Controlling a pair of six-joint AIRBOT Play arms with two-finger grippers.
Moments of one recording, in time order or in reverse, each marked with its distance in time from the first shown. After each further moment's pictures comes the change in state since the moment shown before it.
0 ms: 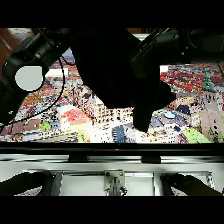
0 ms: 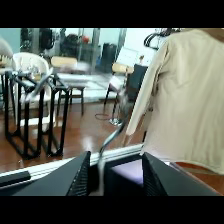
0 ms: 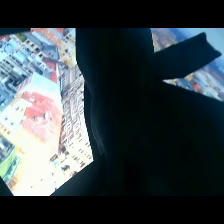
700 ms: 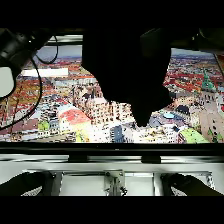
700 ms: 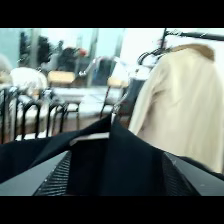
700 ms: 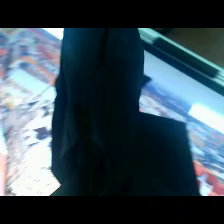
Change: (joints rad) left arm -0.016 0.143 -0.002 0.005 -0.053 0.007; right arm -0.003 0.017 0.001 -0.312 -0.151 0.179
